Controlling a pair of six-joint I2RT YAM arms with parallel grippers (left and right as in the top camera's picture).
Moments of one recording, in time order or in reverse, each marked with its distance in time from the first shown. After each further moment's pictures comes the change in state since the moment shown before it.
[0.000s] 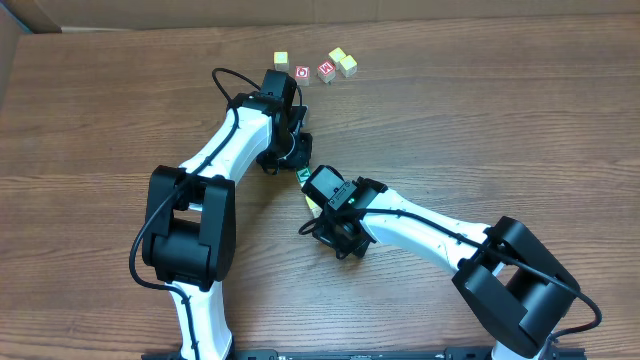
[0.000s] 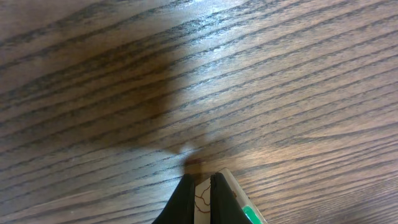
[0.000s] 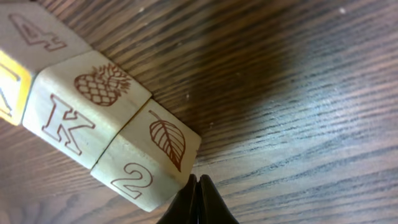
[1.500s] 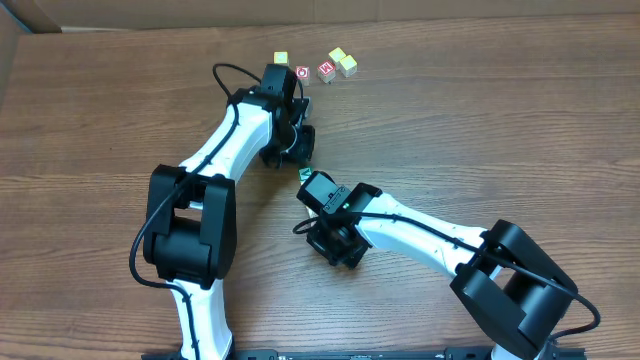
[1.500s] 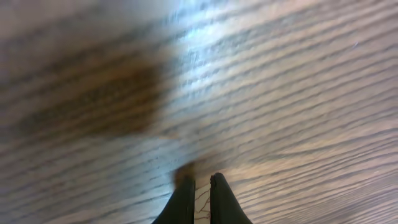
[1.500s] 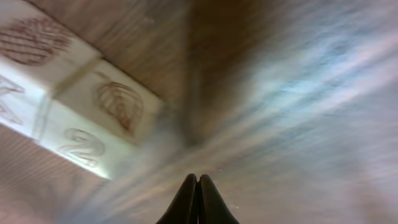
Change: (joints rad) left arm 0.000 0.013 0.064 0.002 0.032 -0.002; right arm 0.026 0.000 0.019 -0.073 -0.106 0.142
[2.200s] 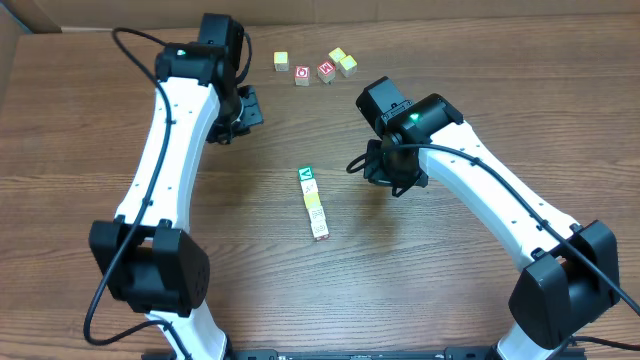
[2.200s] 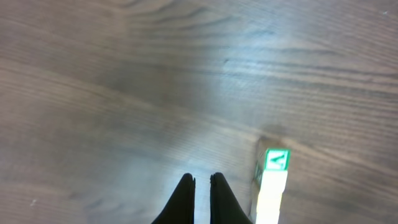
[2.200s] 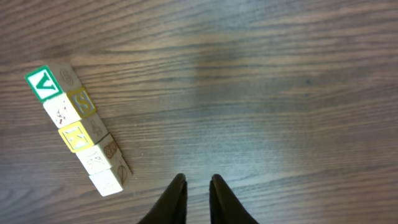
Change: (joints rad) left arm 0.124 -0.187 0.301 -0.510 -0.281 -0.316; right arm -0.316 -0.073 0.368 -0.421 0.249 -0.809
